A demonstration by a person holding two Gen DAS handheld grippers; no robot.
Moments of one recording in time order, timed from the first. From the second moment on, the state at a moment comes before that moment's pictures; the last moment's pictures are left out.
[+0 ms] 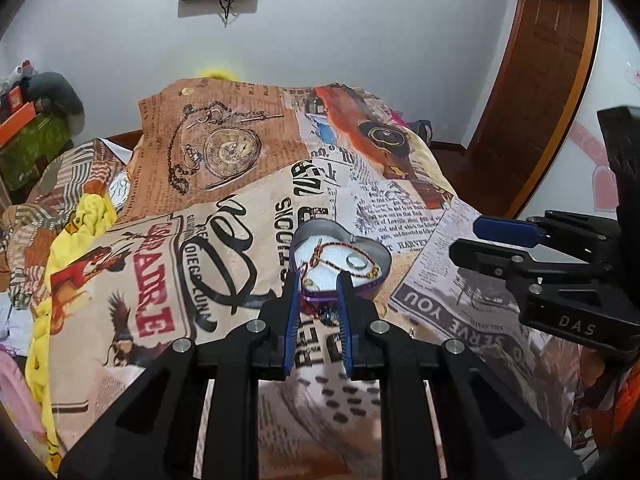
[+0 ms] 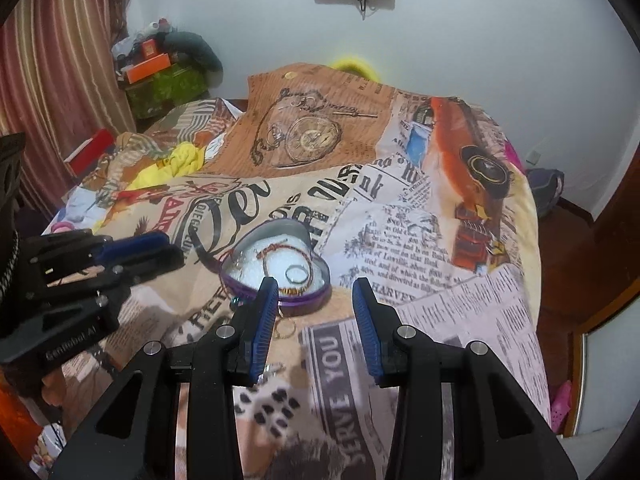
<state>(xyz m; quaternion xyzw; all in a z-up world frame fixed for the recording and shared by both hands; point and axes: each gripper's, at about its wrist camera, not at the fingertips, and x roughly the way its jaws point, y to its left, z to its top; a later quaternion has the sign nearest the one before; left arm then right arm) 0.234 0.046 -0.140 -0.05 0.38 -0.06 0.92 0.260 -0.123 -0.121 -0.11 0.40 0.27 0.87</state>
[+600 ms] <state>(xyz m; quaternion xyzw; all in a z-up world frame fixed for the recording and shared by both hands) 0.204 0.053 -0.186 -0.07 0.45 -0.07 0.89 0.234 -0.114 -0.183 -0.14 0.47 0.28 0.82</state>
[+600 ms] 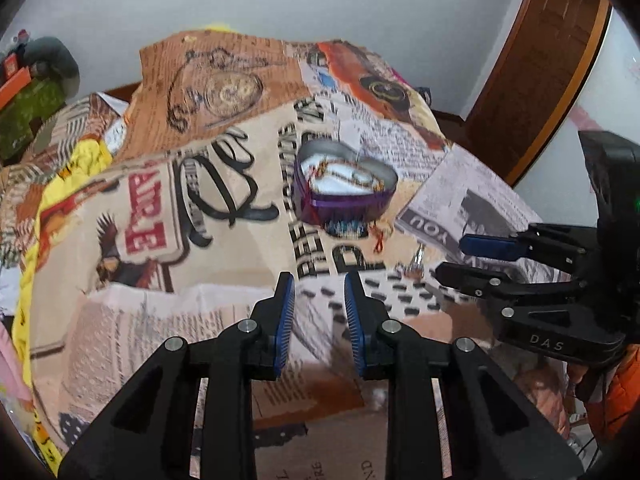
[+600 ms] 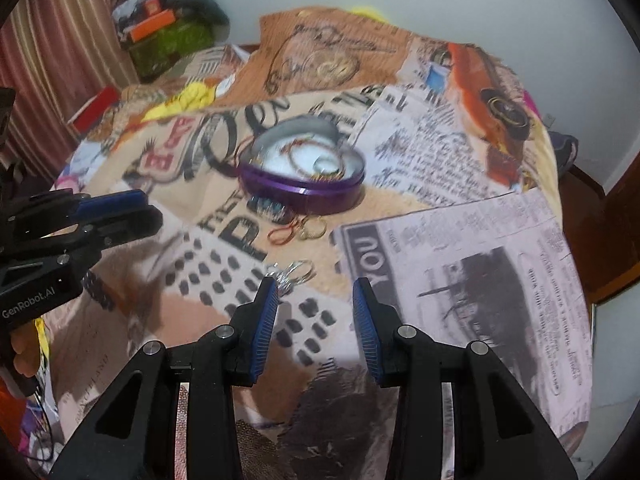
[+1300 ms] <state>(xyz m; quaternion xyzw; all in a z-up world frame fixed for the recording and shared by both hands) 0.224 0.038 -0.207 -0.06 0.47 -0.11 0.87 0.242 -0.101 -0.199 -0.15 0.48 0.32 0.80</state>
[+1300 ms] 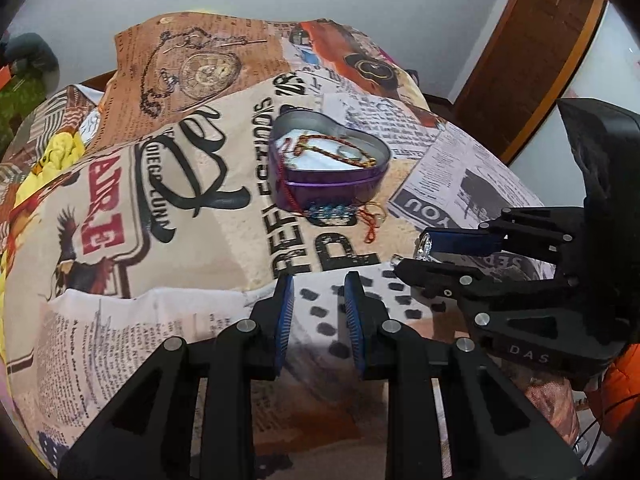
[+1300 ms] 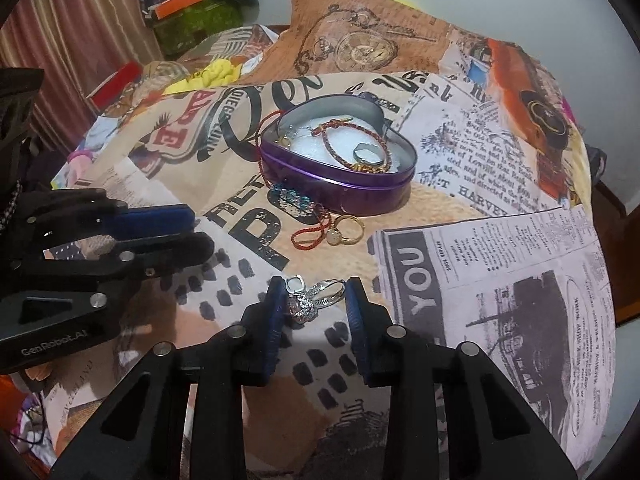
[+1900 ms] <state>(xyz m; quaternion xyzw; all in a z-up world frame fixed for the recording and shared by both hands) 0.247 -0.019 -0.214 0.00 0.49 -0.13 0.86 0.243 -0.165 -0.185 -0.10 0.46 0.26 0.84</state>
